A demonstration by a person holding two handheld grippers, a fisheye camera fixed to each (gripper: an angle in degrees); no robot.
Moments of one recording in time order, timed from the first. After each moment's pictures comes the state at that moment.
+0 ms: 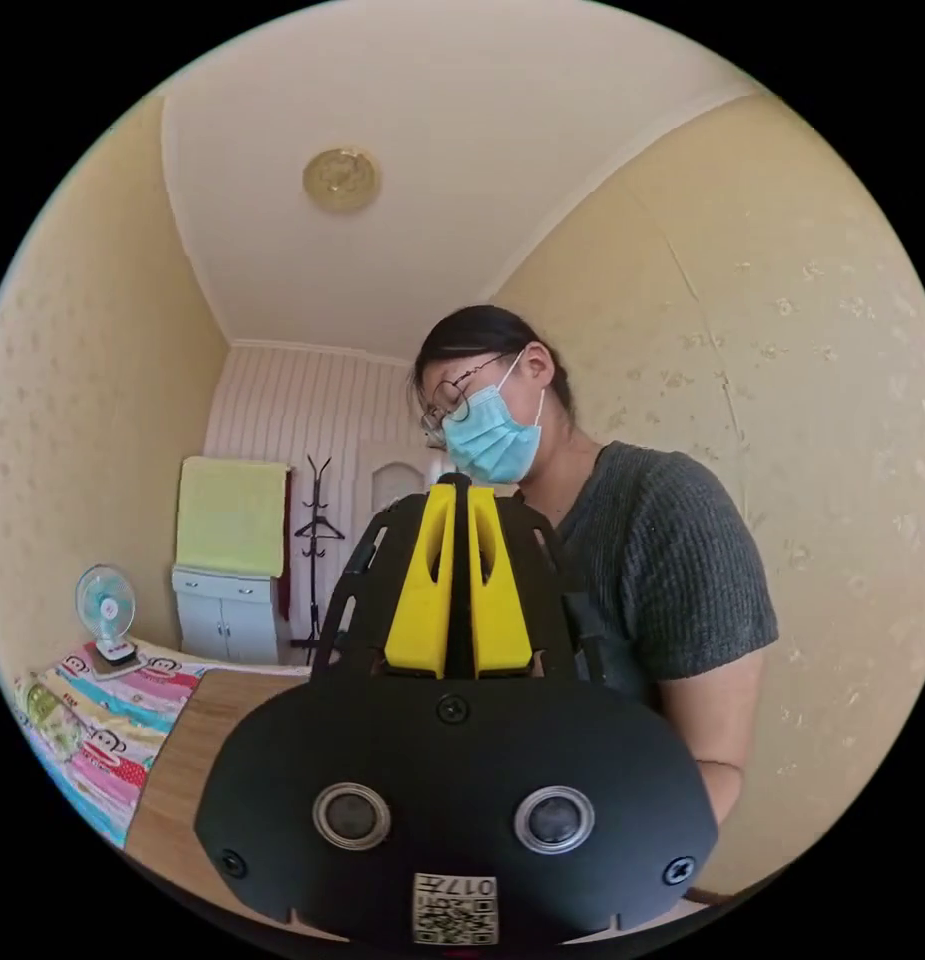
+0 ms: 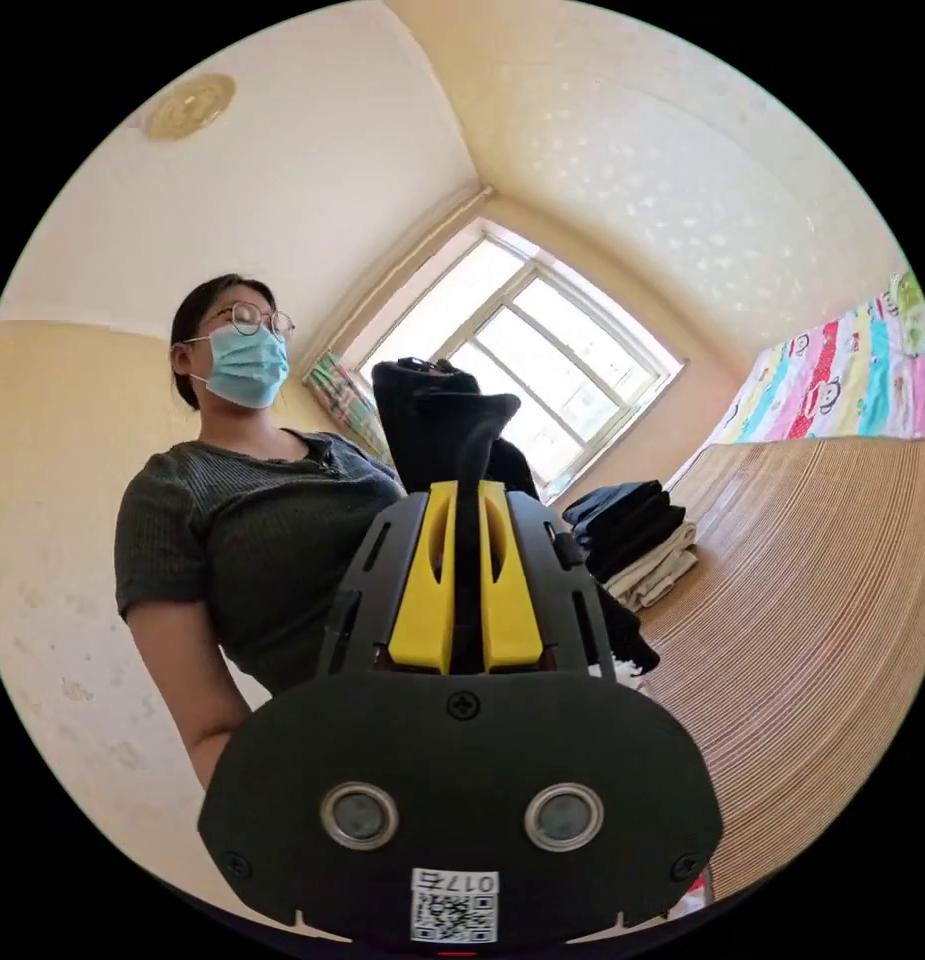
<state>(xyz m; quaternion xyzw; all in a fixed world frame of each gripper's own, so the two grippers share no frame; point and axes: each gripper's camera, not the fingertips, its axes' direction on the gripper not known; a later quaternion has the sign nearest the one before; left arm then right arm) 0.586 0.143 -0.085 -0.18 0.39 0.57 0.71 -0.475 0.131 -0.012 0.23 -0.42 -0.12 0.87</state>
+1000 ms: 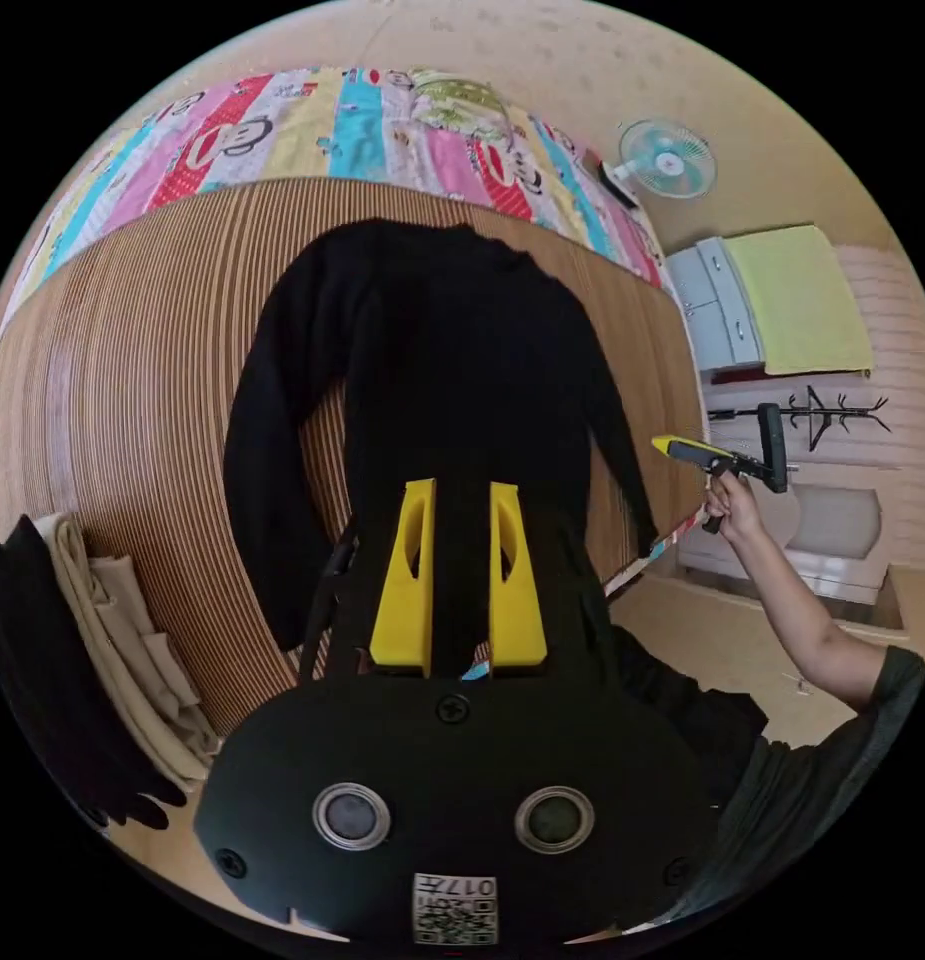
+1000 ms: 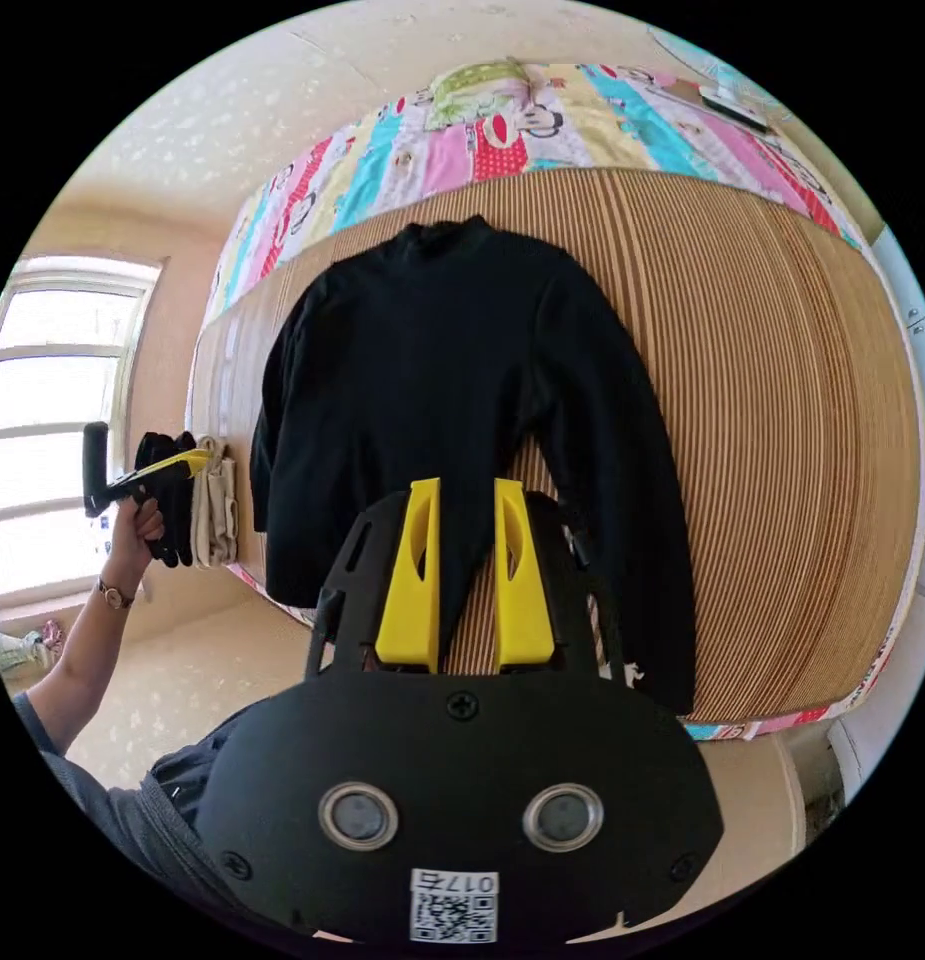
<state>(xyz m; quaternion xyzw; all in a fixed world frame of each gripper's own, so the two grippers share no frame) 0.202 -0.114 0.276 -0.35 -0.38 0.11 0.85 -0.158 -0.038 0.244 -0.22 0.10 0.23 0.94</state>
